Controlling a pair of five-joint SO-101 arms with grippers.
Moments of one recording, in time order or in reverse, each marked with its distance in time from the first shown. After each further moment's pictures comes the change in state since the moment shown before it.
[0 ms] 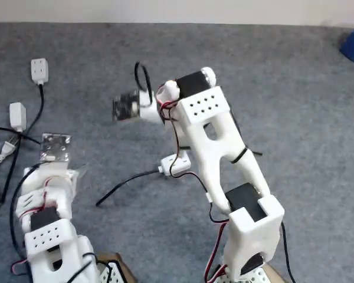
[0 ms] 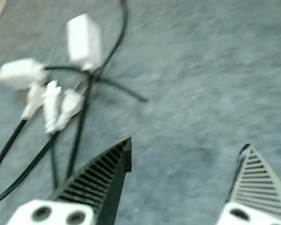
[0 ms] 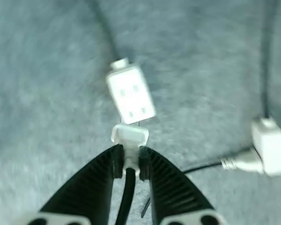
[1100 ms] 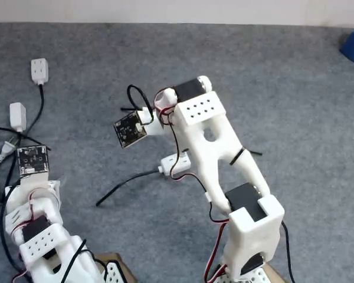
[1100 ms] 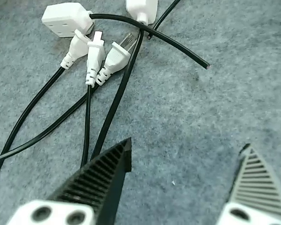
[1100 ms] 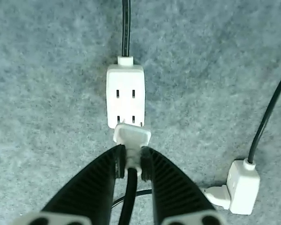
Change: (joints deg) left arm -12.3 0.0 4.3 -3.8 -0.6; right arm 0.1 -0.1 6.9 -10.4 15.7
